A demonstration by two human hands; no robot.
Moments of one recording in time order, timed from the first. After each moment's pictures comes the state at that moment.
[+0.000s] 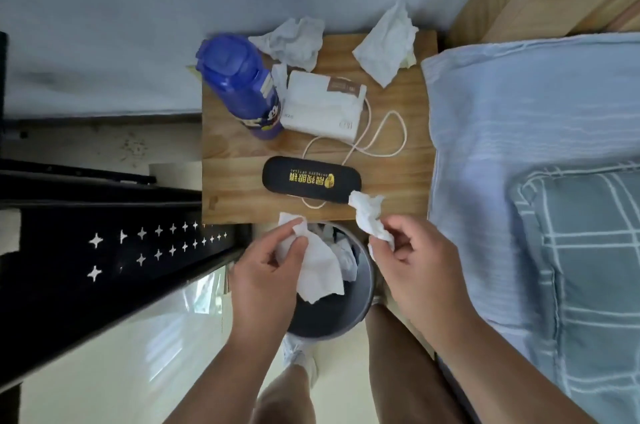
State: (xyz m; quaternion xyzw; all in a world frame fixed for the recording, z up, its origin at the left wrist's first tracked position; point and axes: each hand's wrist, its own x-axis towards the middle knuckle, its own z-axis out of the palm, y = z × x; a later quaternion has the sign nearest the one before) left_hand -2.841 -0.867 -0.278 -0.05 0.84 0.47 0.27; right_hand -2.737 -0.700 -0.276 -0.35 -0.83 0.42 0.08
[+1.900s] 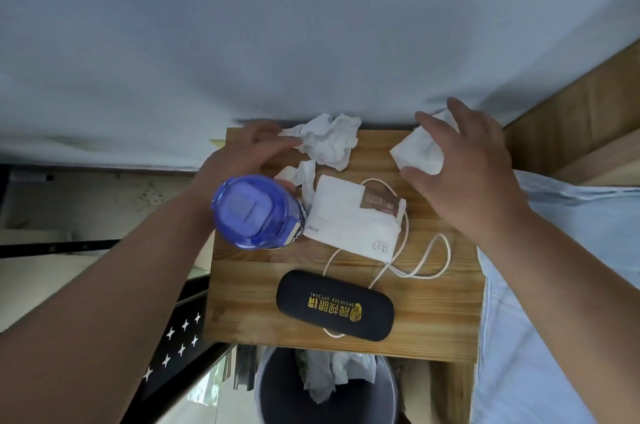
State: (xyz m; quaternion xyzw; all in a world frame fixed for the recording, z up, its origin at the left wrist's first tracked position) left_hand -3.165 -0.790 -0.361 0.42 0.84 0.19 0.27; right_hand -2.957 -0.530 -0.304 -0.27 -0.94 0.19 -0.04
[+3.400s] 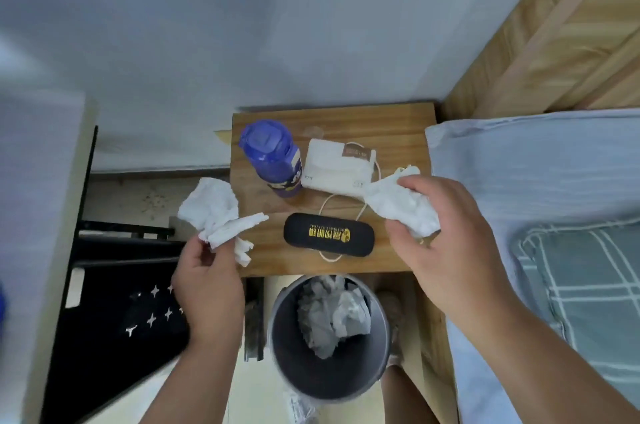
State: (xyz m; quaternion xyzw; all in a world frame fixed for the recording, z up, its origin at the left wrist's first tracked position) left_hand -2.939 -0.896 -0.284 -0.16 0.80 0.58 0.08; right_hand -2.803 -0.656 -0.215 -0.31 -0.85 0.40 0.12
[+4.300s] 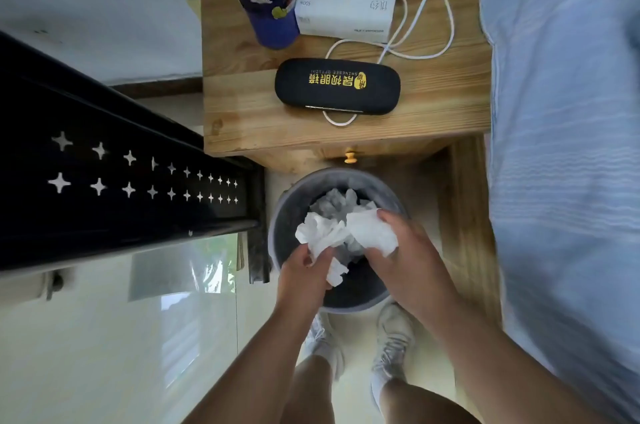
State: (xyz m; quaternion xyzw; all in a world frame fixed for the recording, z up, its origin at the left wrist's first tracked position) left_hand -2.753 -0.961 -0.456 -0.16 0.80 0.39 0.43; right_hand -2.659 -0.804 -0.444 -0.40 -0.79 0.45 -0.11
